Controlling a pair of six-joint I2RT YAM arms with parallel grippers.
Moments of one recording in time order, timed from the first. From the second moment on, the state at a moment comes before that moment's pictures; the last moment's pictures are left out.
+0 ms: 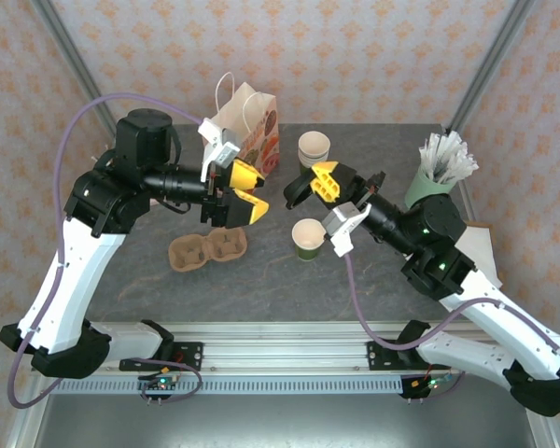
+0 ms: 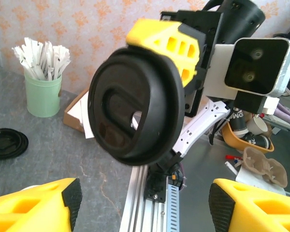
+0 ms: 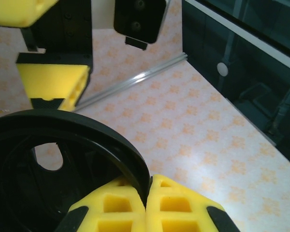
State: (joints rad) left arm -0.46 1.27 1.83 -1.00 0.95 0.02; right arm 0.83 0.89 1.06 0.16 -0.19 -1.14
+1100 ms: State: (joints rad) left arm -0.46 1.38 1.89 -1.08 1.22 0.22; right arm 0.84 1.00 1.14 0.16 -0.35 -0.87
